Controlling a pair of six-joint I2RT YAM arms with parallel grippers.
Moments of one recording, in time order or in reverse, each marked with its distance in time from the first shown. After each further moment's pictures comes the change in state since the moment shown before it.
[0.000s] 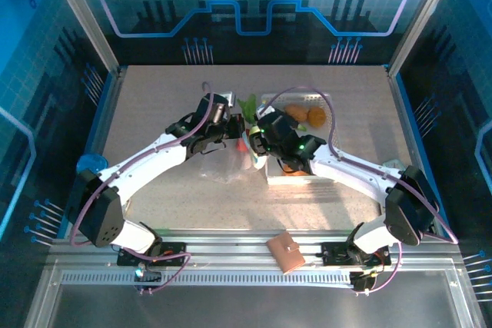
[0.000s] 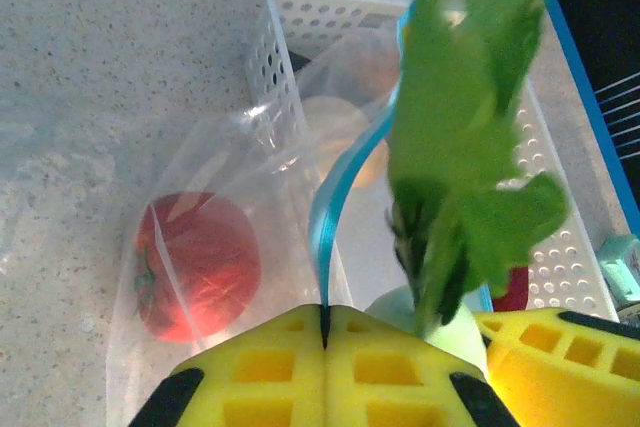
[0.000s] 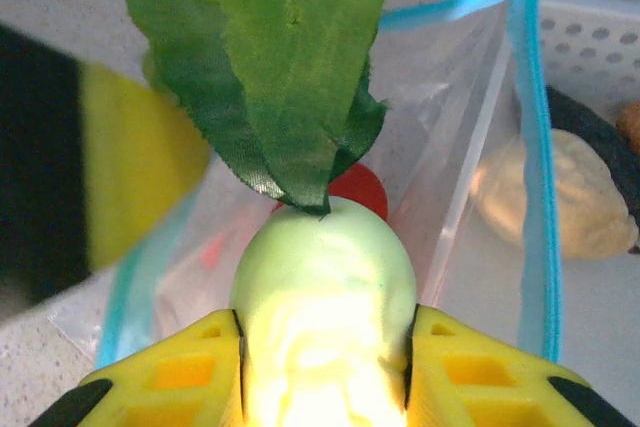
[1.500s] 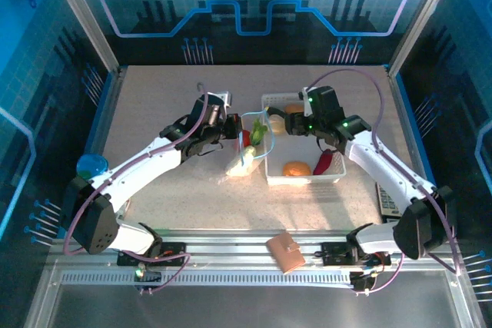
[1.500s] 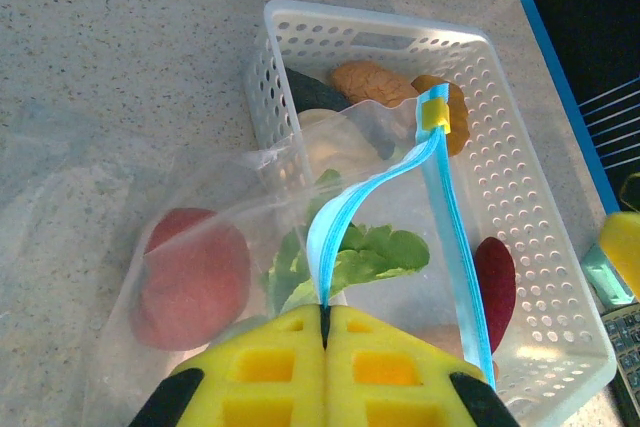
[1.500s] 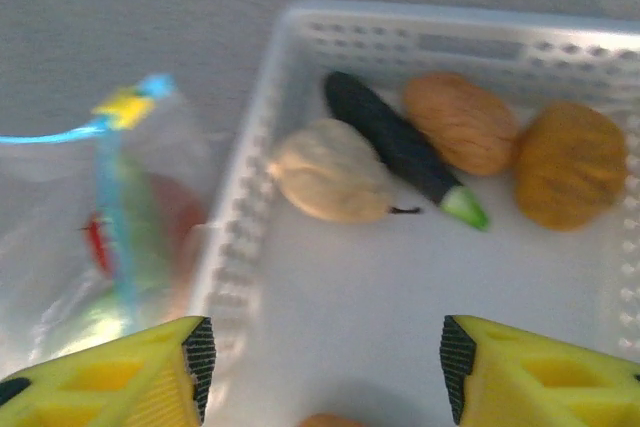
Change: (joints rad) left arm 0.000 -0.051 -0.021 0.000 -0.010 0.001; right arm -0.393 -0.115 0.063 -0.242 -0.200 -0.110
